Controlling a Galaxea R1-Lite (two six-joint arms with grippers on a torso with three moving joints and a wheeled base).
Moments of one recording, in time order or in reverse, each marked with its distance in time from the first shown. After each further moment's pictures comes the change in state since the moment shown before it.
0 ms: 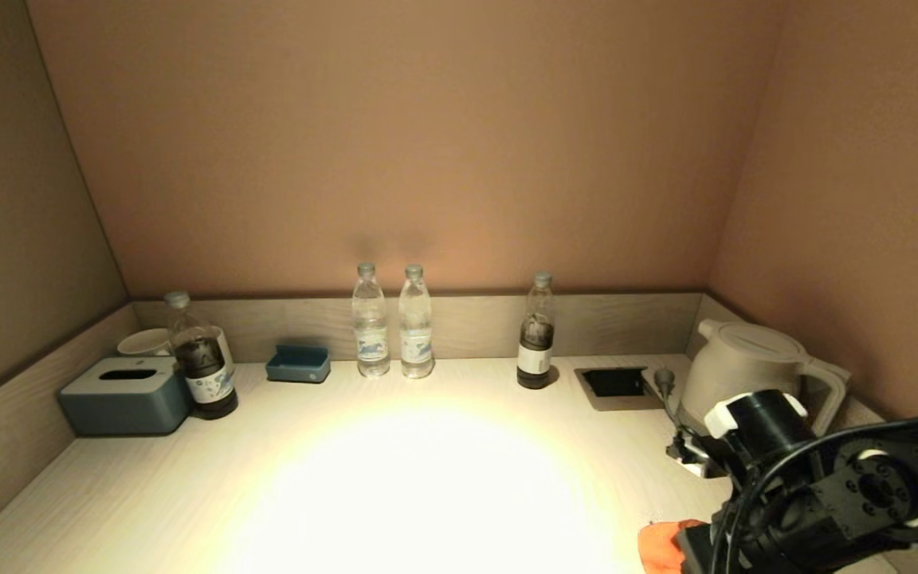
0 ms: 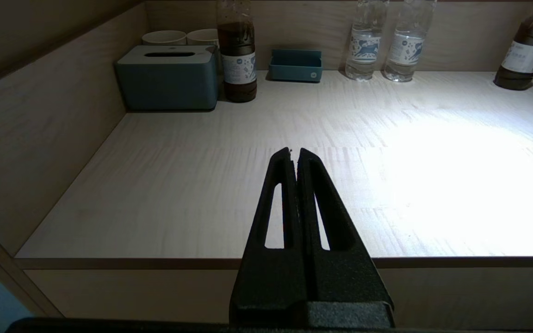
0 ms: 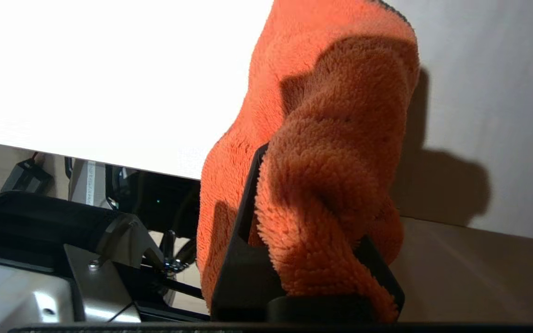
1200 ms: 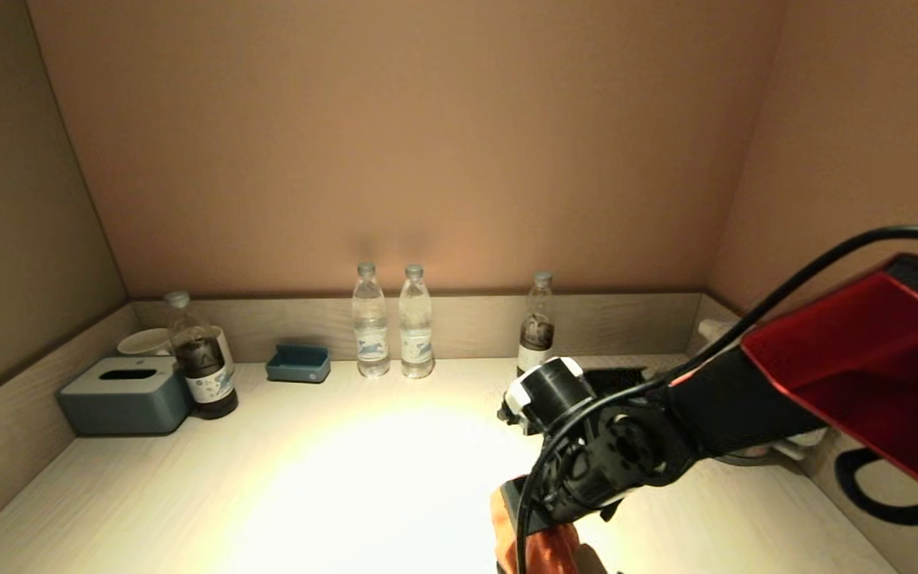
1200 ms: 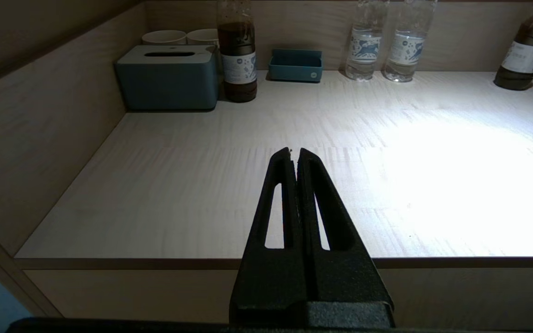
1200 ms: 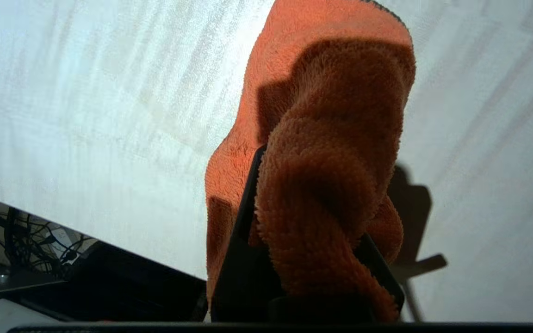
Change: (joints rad) left arm 0.000 0.000 0.000 0.000 0.000 0.000; right arm 0.405 0.330 -0.435 0.007 -0.040 0.228
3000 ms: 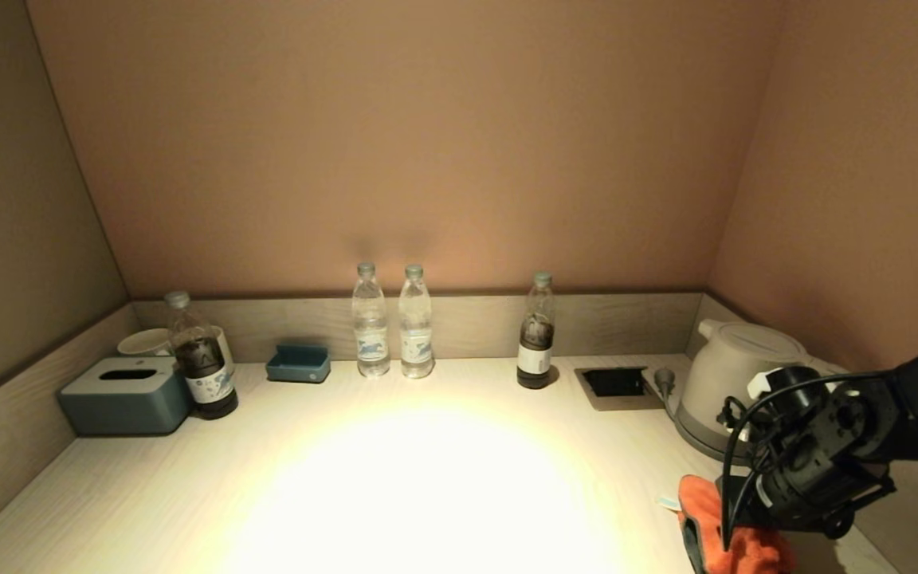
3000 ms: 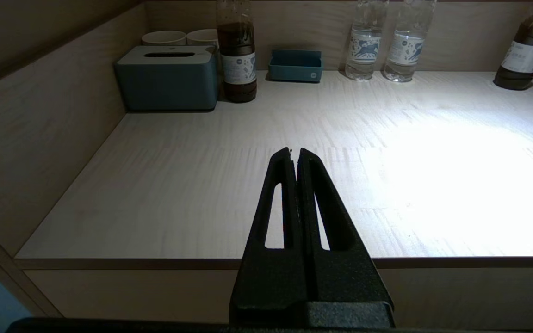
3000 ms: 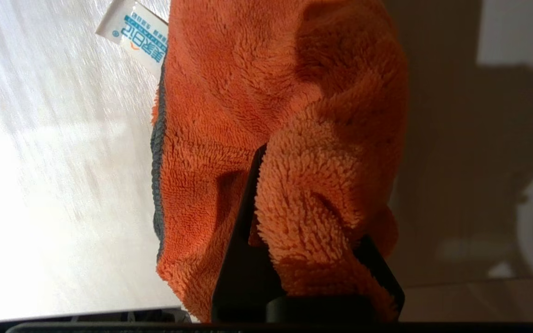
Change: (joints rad) left arm 0.000 0.000 0.000 0.000 0.000 0.000; right arm -0.740 -0.072 0.226 -0.006 -0.004 -0.294
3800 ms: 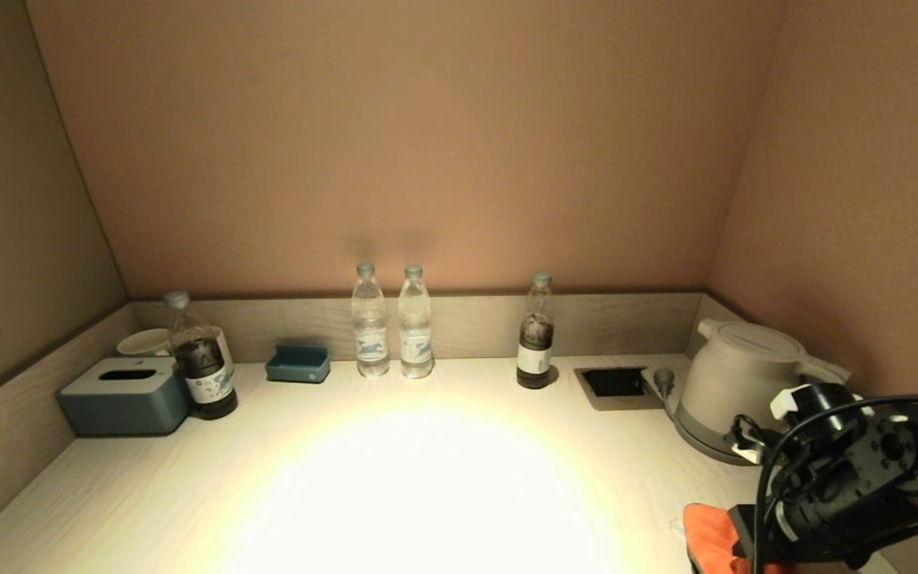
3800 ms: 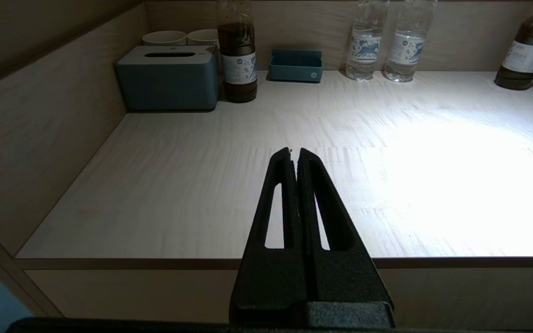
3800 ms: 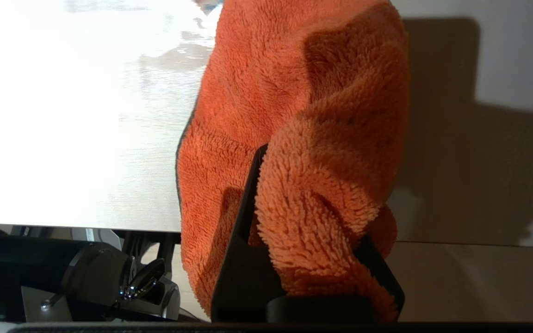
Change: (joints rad) left arm 0.000 0.000 0.000 0.000 0.000 0.000; right arm 0.026 -0.133 0.142 0.000 0.083 -0.084
